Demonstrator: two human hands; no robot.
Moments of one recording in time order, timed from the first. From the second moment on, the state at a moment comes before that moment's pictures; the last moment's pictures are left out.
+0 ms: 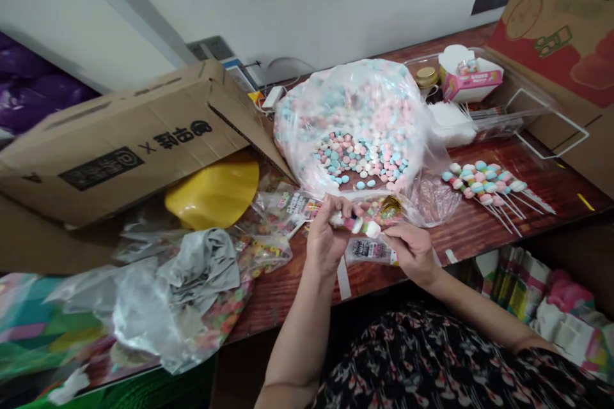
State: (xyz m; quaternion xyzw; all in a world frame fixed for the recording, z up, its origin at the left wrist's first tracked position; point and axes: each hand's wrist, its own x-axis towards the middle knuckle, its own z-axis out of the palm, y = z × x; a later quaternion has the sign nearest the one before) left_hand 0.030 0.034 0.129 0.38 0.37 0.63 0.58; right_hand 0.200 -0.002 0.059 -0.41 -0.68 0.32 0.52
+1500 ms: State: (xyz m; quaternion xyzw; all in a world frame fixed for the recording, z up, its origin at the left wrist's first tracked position) left_hand 0.048 0.010 0.090 0.33 0.34 0.67 0.58; right_hand 0.153 0.003 0.049 -0.35 -0.60 0.52 0.49
